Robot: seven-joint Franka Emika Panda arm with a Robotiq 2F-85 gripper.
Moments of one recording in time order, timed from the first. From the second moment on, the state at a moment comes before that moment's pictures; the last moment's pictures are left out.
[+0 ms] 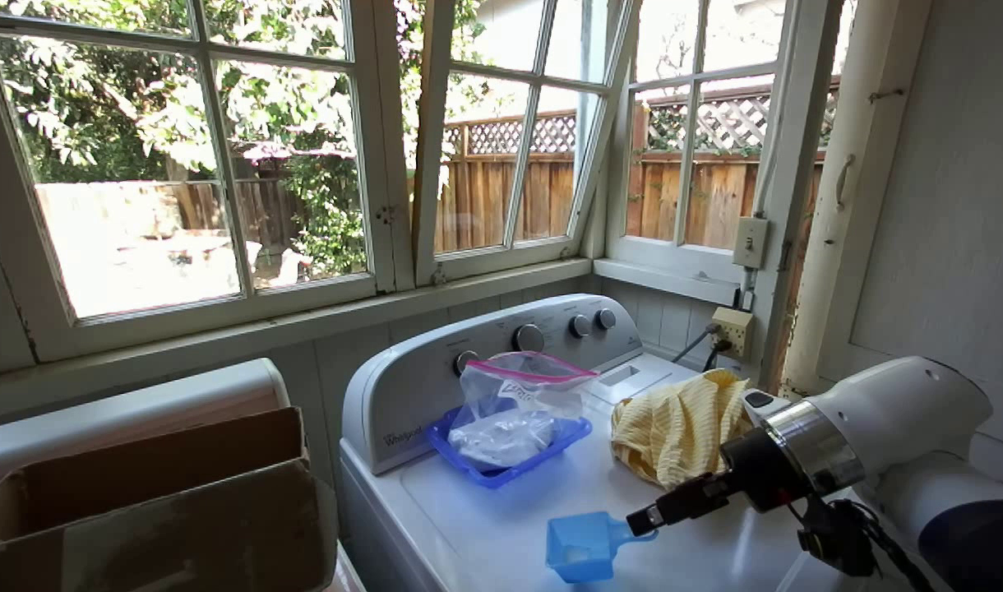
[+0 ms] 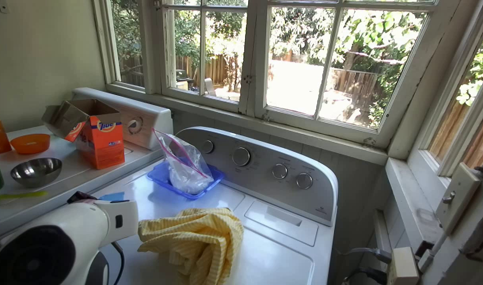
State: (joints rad) arm -1.55 1.12 0.72 -2.69 -2.07 3.36 0.68
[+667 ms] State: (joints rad) arm -1.52 1.13 0.70 -2.68 -2.07 3.34 0.68
